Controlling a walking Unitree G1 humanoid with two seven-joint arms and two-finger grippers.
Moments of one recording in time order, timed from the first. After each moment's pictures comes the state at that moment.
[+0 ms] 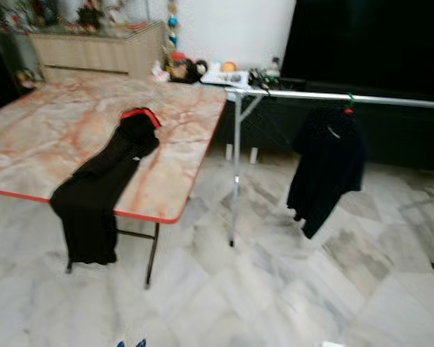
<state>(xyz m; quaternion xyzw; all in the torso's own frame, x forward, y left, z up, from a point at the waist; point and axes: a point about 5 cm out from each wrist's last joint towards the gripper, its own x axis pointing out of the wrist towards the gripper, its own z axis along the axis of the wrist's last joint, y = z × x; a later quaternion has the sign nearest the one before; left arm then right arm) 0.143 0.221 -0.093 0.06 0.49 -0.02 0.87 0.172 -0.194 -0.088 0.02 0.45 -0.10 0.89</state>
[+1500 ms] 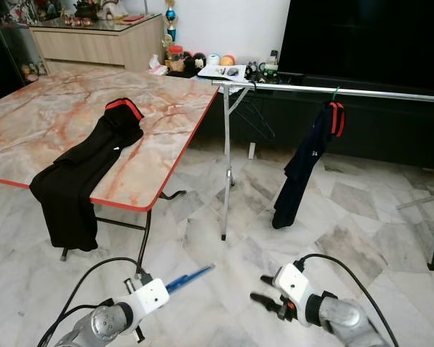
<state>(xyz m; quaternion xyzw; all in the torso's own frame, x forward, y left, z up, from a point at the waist) 0.277 0.176 0.000 0.36 0.22 -0.38 0.82 0.277 -0.166 0.020 -0.19 0.21 0.52 0.80</state>
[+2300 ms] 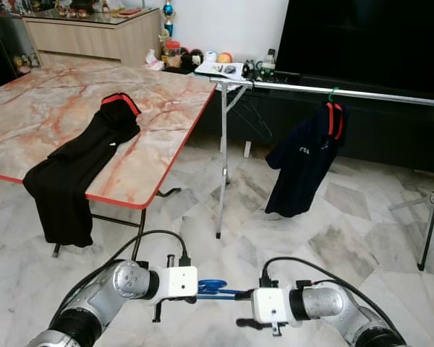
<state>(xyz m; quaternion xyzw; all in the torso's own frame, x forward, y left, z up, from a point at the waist) 0.302 0.131 0.063 0.42 0.16 -0.55 0.71 0.281 -0.134 0.033 -0.38 0.12 0.62 0.67</state>
